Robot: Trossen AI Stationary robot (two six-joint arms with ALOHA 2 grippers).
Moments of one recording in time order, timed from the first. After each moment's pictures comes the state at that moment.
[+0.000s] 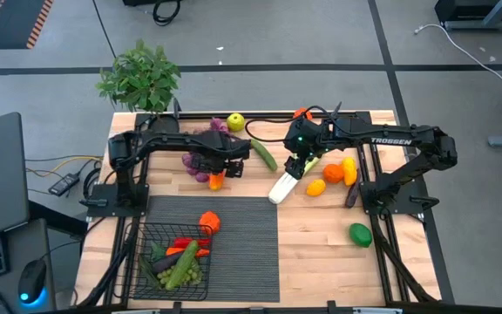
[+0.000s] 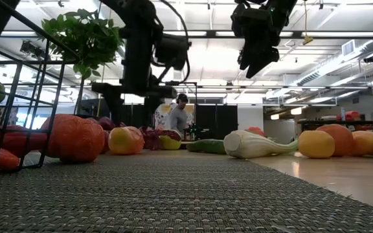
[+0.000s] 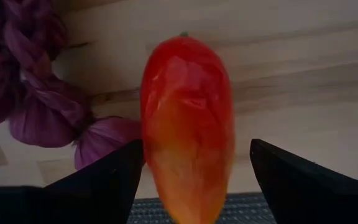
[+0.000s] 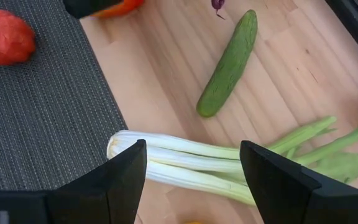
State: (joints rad) left arm 0.24 1.91 1.39 -1.06 -0.09 -1.15; right arm -0.21 1.41 1.26 -0.89 0.05 0.30
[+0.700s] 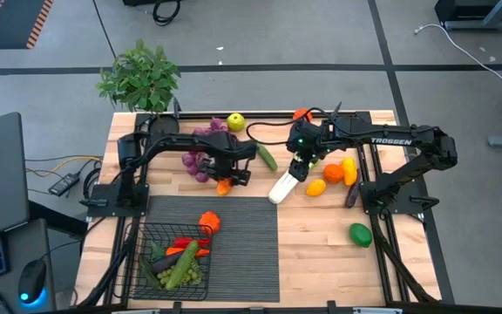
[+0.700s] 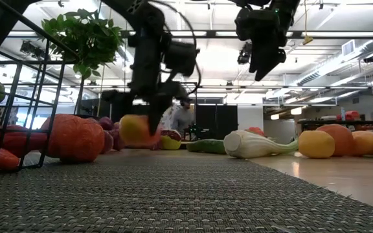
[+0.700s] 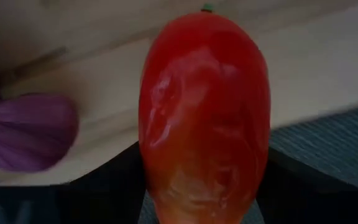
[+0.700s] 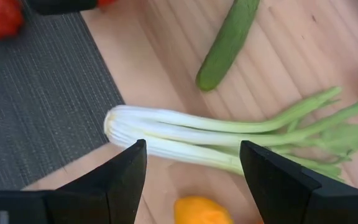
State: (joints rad) left arm 0.23 1.98 1.48 -1.07 0.15 -0.97; right arm -0.21 1.41 1.26 -0.97 0.04 0.31
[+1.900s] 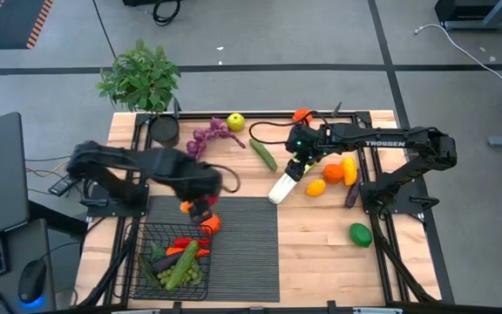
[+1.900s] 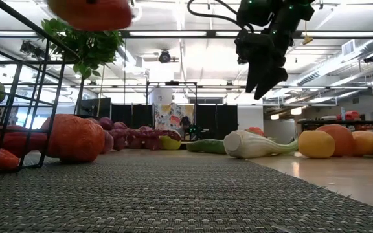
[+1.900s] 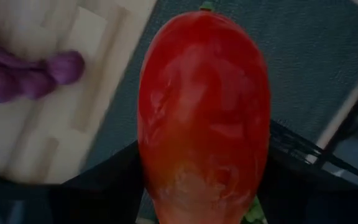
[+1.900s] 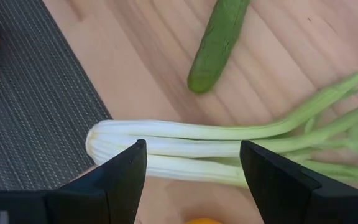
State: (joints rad) left arm -0.22 1.55 1.65 -1.45 -0.01 -0.67; right arm -0.26 1.41 1.09 -0.77 0.00 0.40
